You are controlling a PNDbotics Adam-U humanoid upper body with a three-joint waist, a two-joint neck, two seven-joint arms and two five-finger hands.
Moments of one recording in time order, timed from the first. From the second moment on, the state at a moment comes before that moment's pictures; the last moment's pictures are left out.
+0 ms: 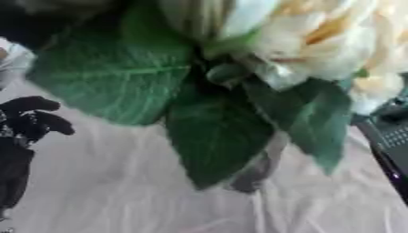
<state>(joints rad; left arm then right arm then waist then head) -0.34 0.08 -0.05 -1.99 0.00 -0.23 -0.16 -0.94 -0.66 0.30 -1.98 0.33 -0.05 0.62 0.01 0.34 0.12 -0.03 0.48</state>
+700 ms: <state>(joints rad) -0.34 0.08 -0.05 -1.99 0.00 -0.23 -0.17 -0.94 -0.64 0.31 -1.97 0.42 -0.06 0.69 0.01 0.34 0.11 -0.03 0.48</state>
